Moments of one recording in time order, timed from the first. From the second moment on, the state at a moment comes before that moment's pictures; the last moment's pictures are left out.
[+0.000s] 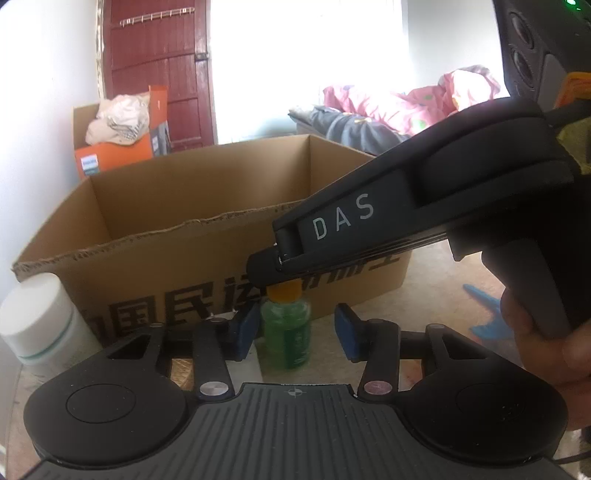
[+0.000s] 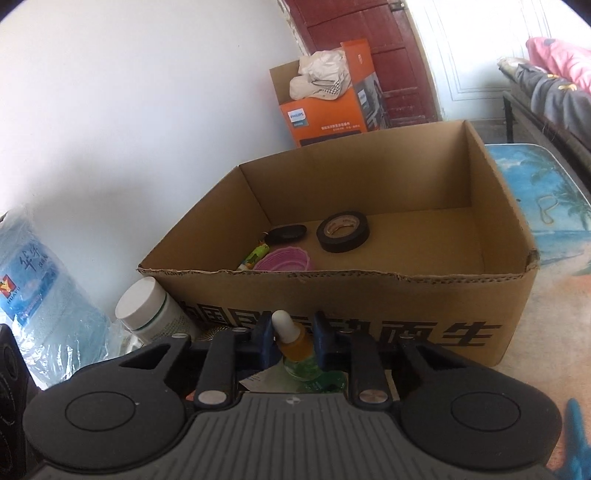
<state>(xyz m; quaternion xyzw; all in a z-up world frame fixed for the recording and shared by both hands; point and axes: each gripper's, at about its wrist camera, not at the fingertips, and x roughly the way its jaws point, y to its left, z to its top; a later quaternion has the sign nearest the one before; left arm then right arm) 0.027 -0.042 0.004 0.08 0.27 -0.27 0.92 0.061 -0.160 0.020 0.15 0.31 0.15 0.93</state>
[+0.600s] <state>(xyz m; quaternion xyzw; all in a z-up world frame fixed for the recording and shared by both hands) -0.005 -0.046 0.019 0.05 0.28 -0.33 0.90 0.025 -0.187 0.026 0.17 0.32 0.14 0.92</state>
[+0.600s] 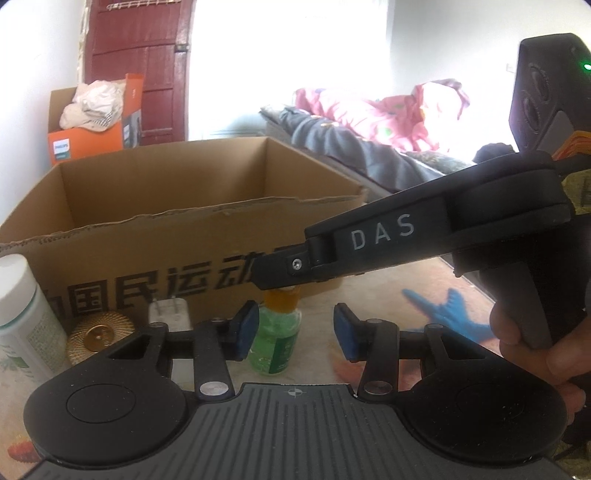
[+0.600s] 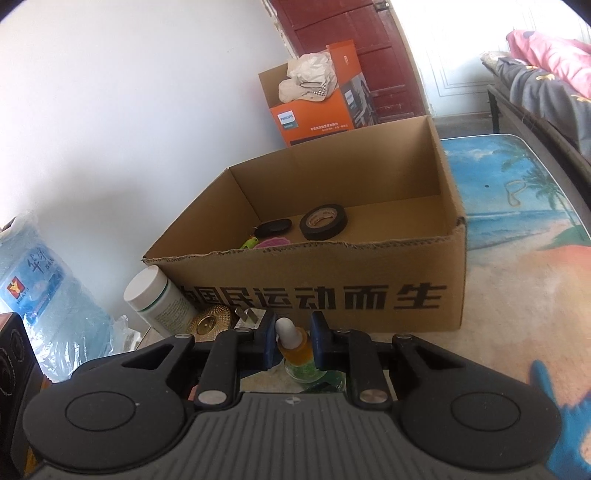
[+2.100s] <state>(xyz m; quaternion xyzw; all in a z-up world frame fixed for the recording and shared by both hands) 0.018 -0.073 -0.025 0.11 0.30 -0.31 0.90 0.031 -0.190 0.008 0.15 0.35 0.15 0.91</state>
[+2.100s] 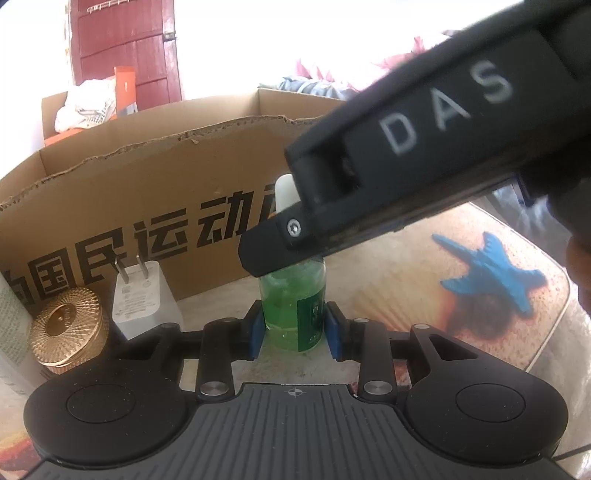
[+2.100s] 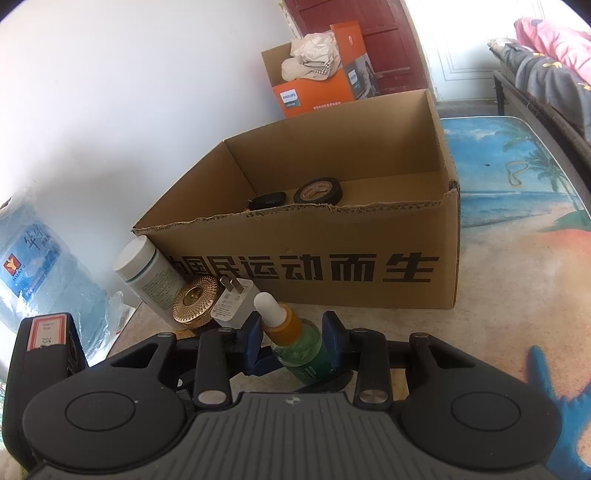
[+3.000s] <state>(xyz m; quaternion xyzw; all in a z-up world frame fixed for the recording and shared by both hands) 0.018 -0.076 -0.012 0.10 0.31 -0.31 0.89 0.020 -0.196 0.026 0.15 0.32 0.15 0.92</state>
